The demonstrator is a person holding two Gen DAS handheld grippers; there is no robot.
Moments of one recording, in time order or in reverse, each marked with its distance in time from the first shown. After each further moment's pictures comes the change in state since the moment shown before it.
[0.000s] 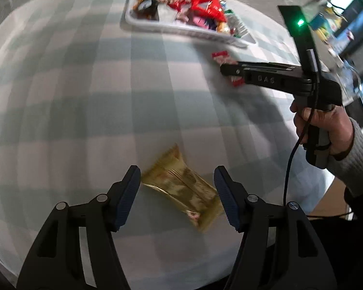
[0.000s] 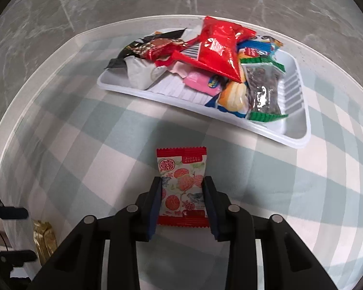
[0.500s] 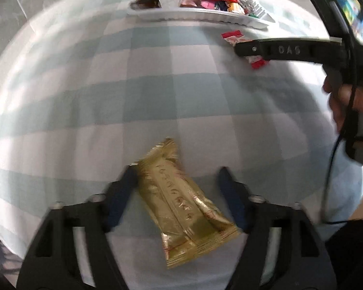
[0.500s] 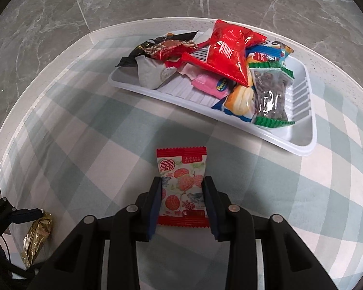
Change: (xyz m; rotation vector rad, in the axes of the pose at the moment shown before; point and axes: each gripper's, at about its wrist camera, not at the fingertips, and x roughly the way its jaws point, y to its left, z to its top) left arm 0.030 -0.044 -0.017 0.043 -0.032 0.261; right arm -0.004 -0.006 -0.005 -0.049 -0.025 0.051
